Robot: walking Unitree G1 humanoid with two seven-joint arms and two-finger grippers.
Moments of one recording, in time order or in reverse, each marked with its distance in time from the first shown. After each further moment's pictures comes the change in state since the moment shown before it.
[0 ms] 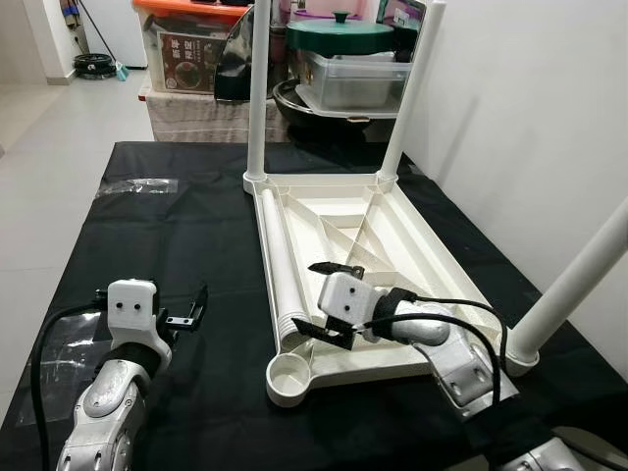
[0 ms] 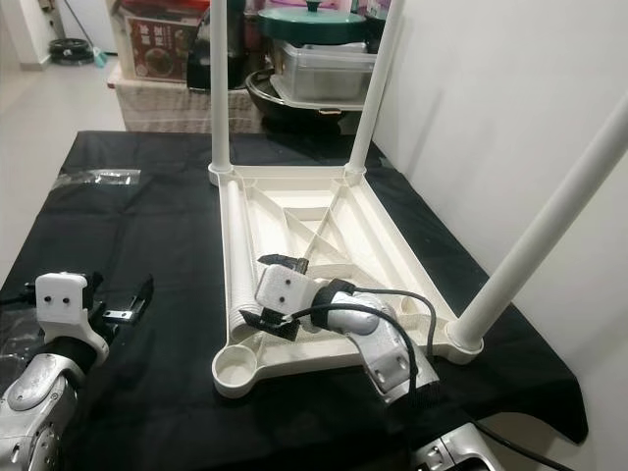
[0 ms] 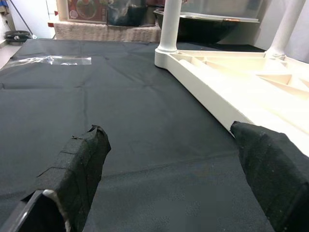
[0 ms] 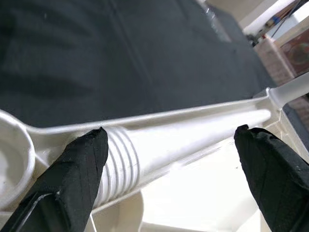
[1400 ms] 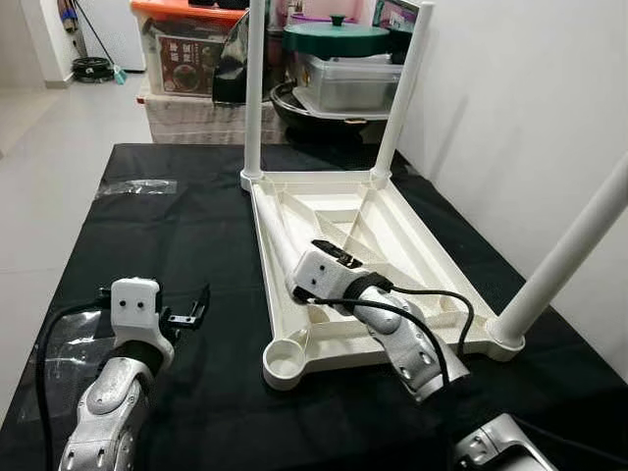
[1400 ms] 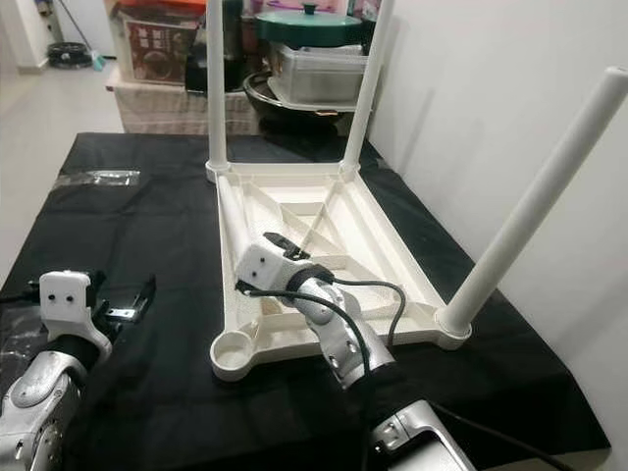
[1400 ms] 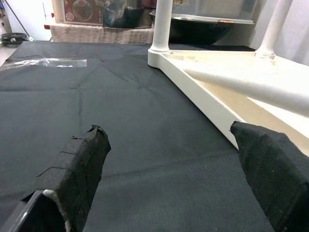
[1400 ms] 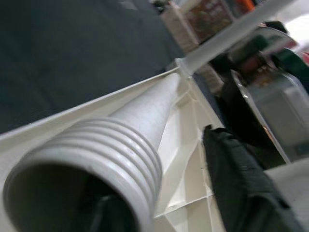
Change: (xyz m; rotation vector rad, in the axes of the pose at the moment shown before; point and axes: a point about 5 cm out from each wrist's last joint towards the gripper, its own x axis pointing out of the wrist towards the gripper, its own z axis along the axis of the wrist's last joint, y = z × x) left arm 0.004 -0.002 -0.001 -0.001 0.001 -0.006; right arm 0.038 -0.017 0.010 -0.011 0.120 -0.435
